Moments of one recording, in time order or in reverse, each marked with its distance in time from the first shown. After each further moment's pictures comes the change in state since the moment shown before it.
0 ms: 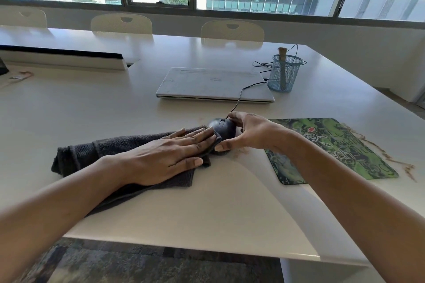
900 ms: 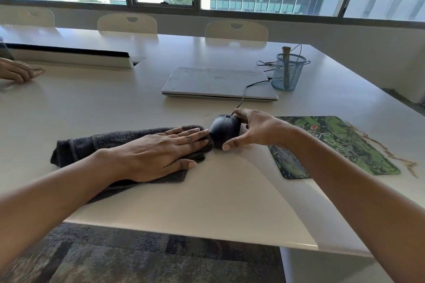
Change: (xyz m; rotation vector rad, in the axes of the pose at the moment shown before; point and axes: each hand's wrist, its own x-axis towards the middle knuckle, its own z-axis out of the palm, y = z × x) left_hand -0.017 -0.009 -0.002 0.206 -0.015 0.010; right_hand 0.000 0.007 0.000 -0.027 0.018 -0.025
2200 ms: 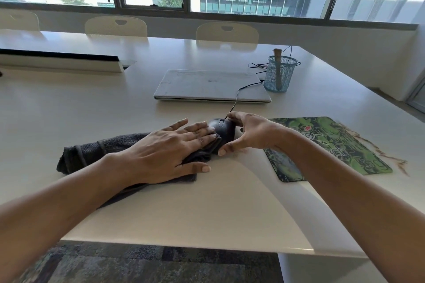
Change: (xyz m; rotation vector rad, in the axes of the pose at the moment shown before) left_hand 0.022 0.016 -0.013 0.040 0.131 -0.055; right_hand 0.004 0.003 0.000 0.013 -0.005 0.002
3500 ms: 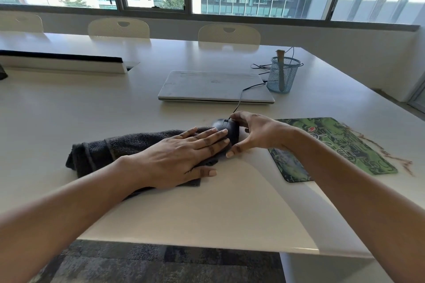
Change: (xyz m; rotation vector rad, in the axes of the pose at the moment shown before) left_hand 0.000 0.004 0.009 0.019 -0.113 0.072; right_hand 0.004 0.004 -0.001 -0.008 -0.049 -0.005
